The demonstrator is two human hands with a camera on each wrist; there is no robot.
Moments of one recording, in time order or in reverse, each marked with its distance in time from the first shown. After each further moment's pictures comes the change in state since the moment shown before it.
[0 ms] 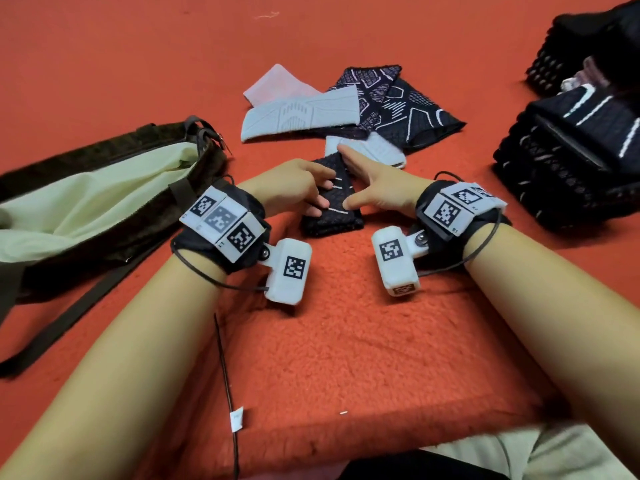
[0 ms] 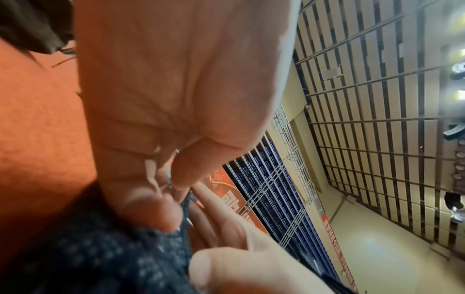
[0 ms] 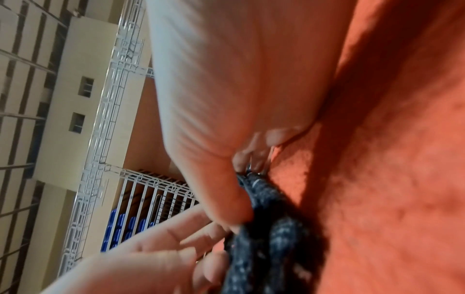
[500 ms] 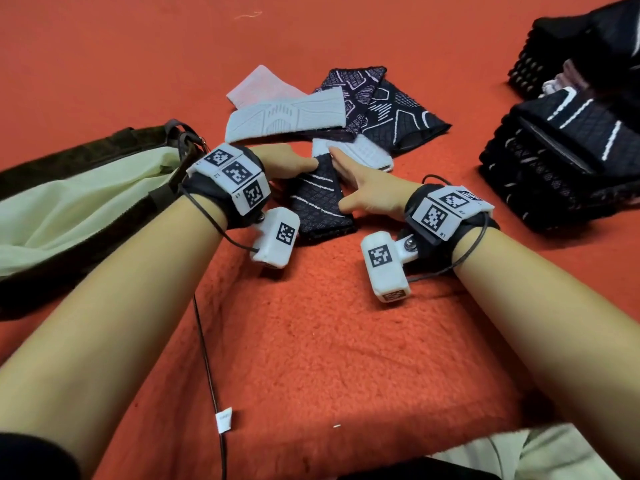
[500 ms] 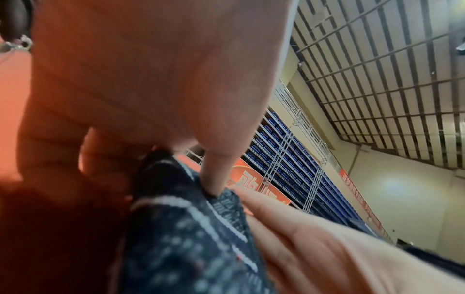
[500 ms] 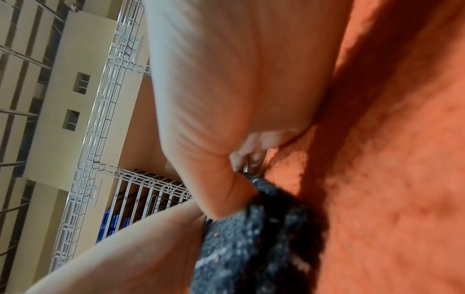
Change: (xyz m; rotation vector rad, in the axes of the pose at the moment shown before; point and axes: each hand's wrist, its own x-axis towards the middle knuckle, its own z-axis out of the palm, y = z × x) left_hand 0.046 0.018 -0.015 0.385 0.072 -0.129; right_hand -0.006 -0.006 0.000 0.072 -0.034 0.023
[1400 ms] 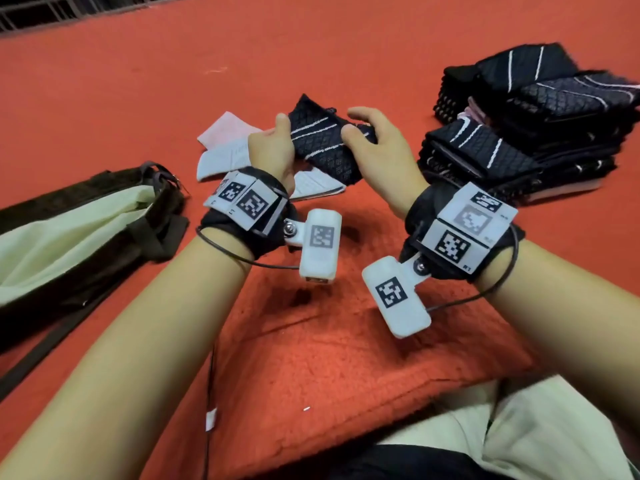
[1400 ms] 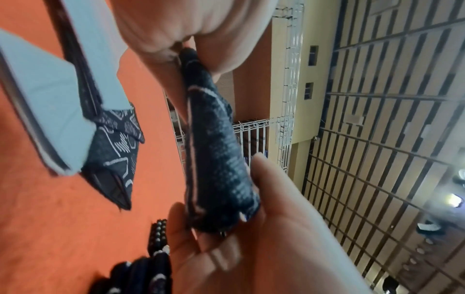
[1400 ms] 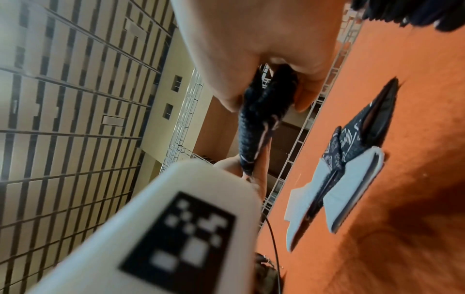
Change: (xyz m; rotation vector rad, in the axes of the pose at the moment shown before) left_hand -0.049 0.075 0.026 -1.155 0.396 0.276; right_hand -0.086 -0.065 -0.019 0.011 0.868 -0.201
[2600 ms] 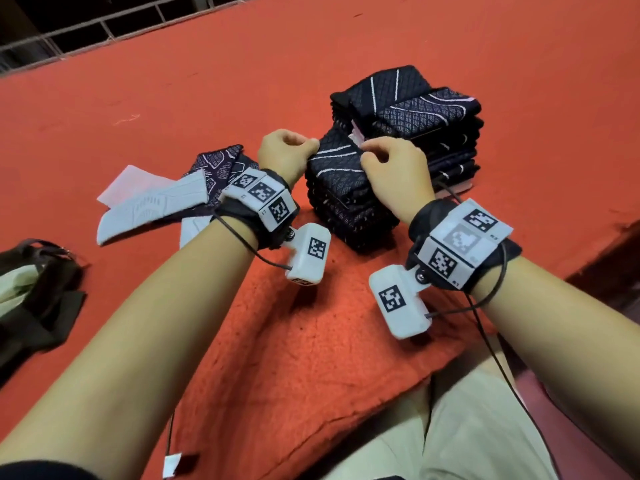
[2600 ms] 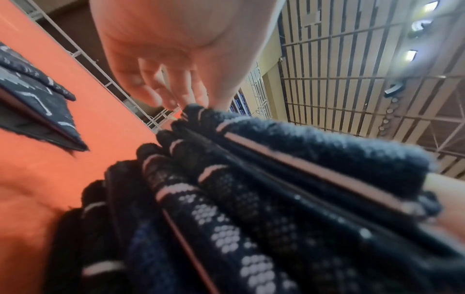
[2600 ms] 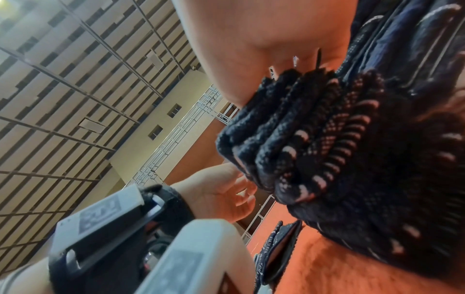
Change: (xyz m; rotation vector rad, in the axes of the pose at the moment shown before) left_hand -0.008 -0.038 0.158 0.596 -0.262 0.318; right_hand 0.012 0.063 -0.151 -0.358 0.289 0.073
